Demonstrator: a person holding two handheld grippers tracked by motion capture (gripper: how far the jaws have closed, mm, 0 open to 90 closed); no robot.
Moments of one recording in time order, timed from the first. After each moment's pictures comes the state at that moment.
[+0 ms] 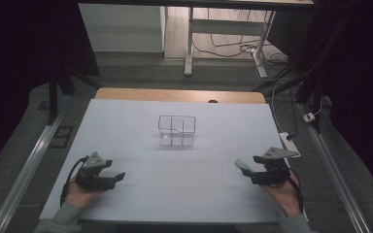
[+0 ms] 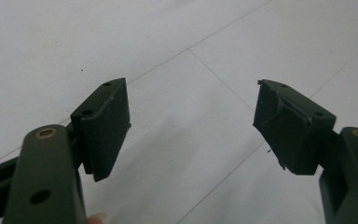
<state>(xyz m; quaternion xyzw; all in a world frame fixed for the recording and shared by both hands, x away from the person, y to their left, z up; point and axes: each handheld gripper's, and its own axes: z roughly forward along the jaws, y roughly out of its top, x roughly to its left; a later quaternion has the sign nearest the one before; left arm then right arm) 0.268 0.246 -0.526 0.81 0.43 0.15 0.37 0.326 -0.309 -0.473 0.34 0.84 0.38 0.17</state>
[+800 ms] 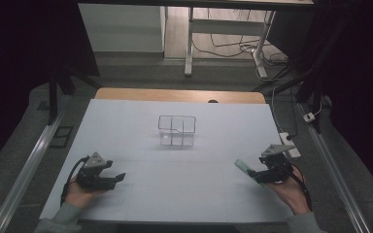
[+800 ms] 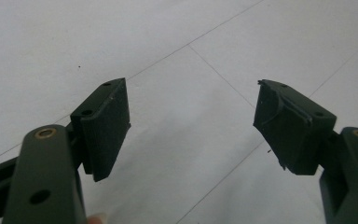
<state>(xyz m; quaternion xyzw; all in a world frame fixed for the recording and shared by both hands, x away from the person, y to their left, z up) 0.269 0.245 -0.528 0.82 0.43 0.14 0.36 0.337 -0.316 -0.467 0.35 0.88 0.28 0.16</state>
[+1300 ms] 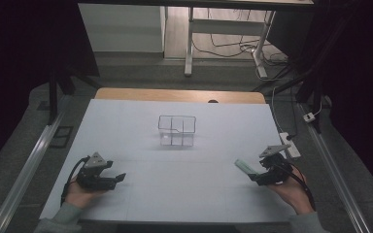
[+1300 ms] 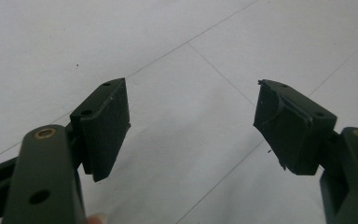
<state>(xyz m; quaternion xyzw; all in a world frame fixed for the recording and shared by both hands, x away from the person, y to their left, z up) 0.270 0.245 -0.528 0.82 0.42 0.14 0.36 0.339 -0.315 -0.471 0.34 0.90 0.24 0.14</state>
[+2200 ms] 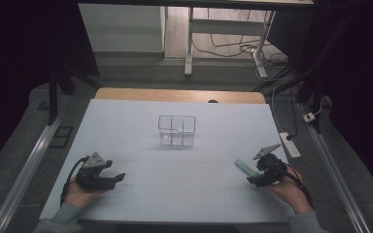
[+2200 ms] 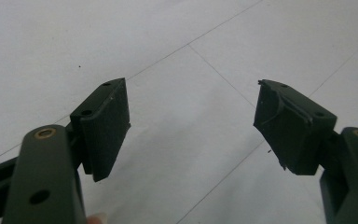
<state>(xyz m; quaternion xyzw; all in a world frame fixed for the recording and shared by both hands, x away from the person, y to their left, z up) 0.270 0.246 -0.528 0.82 0.42 0.14 0.36 0.348 -0.308 -0.485 0.33 0.92 0.18 0.11</state>
